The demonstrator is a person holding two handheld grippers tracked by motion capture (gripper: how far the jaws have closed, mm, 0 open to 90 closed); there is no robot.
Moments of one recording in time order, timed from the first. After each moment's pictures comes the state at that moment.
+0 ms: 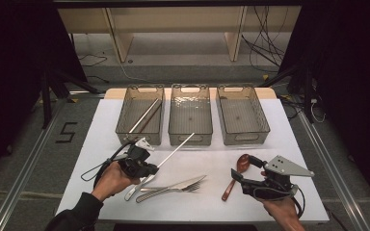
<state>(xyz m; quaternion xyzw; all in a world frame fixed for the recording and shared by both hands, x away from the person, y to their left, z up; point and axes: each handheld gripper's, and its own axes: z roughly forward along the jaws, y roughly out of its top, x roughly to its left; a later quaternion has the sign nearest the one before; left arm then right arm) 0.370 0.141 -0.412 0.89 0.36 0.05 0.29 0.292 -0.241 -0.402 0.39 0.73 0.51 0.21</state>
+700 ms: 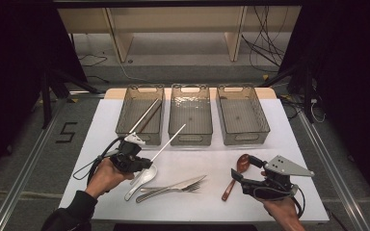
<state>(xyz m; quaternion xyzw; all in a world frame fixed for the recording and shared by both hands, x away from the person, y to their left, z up) 0.377 0.163 -0.405 0.87 0.39 0.06 0.31 0.292 -0.241 -0.402 0.39 0.73 0.51 0.21</state>
